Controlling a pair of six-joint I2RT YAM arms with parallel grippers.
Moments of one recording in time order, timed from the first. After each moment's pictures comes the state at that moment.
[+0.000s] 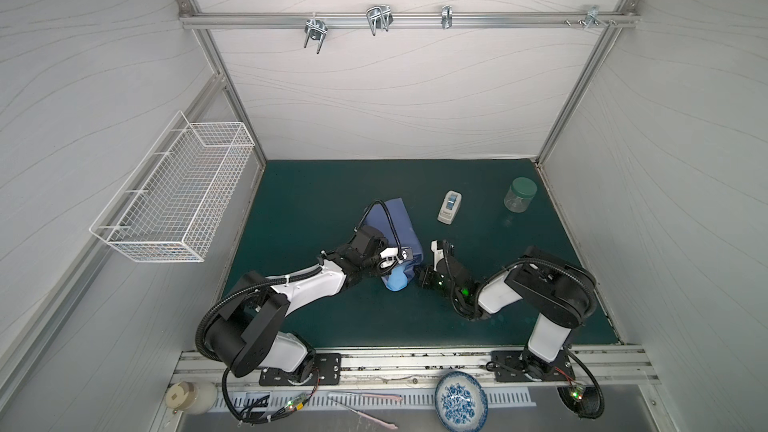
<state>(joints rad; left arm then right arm) -0.61 1.42 0.64 0.00 0.03 0.89 0.91 1.77 0.41 0.83 0.06 0.89</state>
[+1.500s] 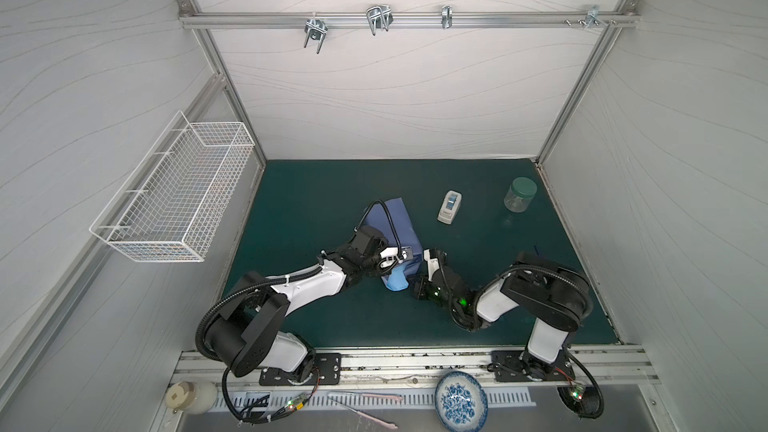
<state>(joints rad) -0.61 1.42 0.64 0.00 0.02 0.89 1.05 1.79 0.38 0.90 0.08 0.90</state>
